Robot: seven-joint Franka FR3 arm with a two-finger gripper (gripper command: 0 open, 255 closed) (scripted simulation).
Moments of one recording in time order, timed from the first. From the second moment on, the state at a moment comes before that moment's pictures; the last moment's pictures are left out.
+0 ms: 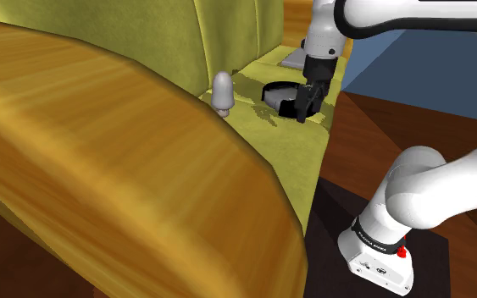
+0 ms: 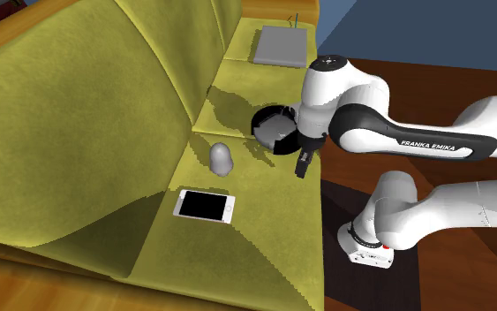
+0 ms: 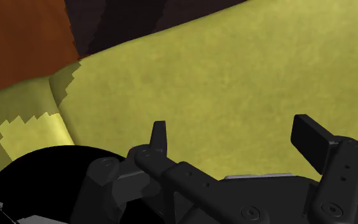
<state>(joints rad) -0.02 -0.77 -0.01 -2.42 0.02 1.58 0.05</state>
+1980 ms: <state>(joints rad) -0.10 0.02 0.34 -1.59 -0.18 1.58 0.89</state>
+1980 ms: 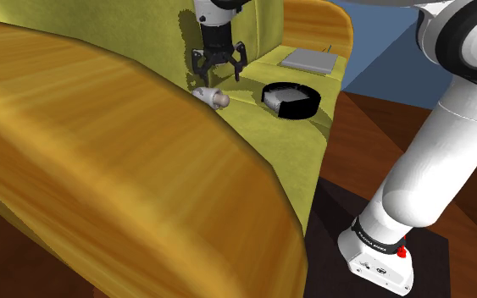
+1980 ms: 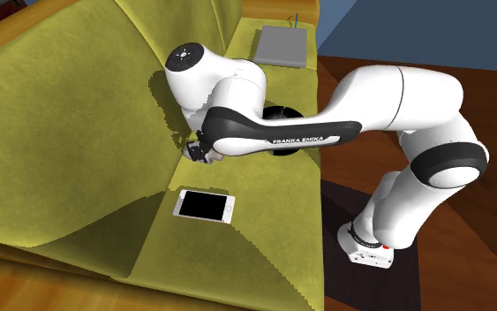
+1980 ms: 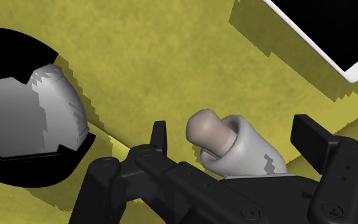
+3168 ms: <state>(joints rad) -0.10 0.02 0.34 -1.61 -0.18 1.60 0.89</state>
